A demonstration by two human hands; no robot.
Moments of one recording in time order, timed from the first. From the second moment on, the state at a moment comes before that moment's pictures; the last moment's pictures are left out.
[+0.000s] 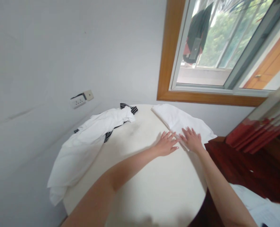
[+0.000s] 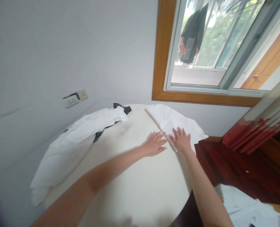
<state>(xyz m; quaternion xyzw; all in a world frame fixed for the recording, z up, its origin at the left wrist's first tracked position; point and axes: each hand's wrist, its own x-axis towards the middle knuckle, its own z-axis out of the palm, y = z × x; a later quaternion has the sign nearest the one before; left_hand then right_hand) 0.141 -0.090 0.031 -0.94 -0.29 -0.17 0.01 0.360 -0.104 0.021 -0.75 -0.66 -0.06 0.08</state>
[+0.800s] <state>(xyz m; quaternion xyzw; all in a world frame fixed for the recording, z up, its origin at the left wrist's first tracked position) -0.171 -0.088 0.059 -0.56 -0.76 -0.28 0.20 0.194 -0.098 0.003 -0.51 -0.83 0.02 0.25</state>
